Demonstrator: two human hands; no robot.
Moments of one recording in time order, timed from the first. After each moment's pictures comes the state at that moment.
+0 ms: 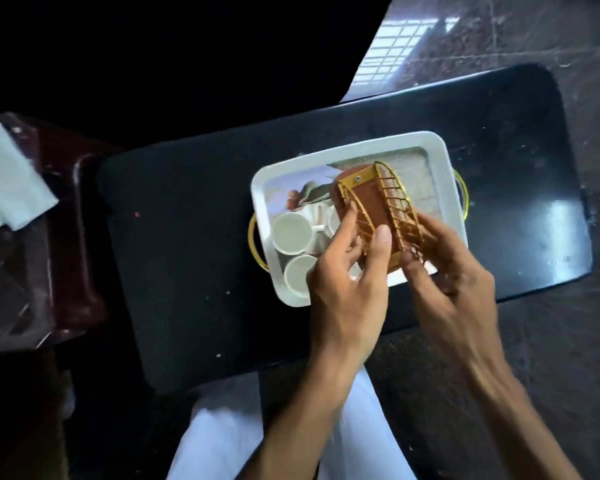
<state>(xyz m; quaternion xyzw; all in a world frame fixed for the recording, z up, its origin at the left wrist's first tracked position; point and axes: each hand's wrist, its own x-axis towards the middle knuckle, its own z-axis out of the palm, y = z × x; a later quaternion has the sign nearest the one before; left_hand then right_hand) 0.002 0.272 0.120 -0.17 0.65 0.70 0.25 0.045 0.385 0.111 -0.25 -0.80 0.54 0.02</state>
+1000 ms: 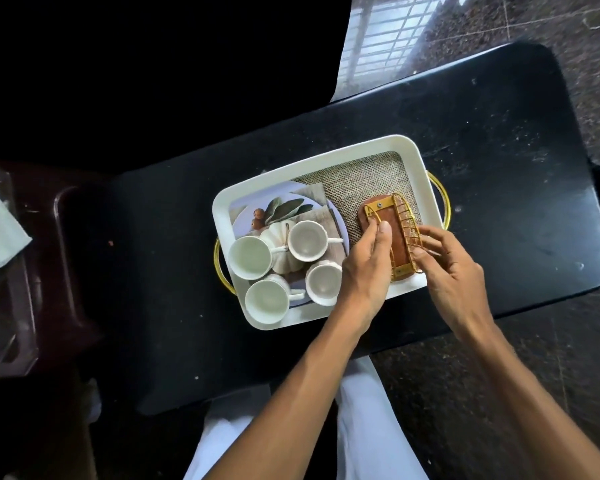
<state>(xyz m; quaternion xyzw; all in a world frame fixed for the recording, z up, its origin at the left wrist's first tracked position) -0.014 0.387 0.027 -0.19 0.67 0.59 0.41 0.044 0.502 0.017 -0.34 -0.78 0.52 -0.07</state>
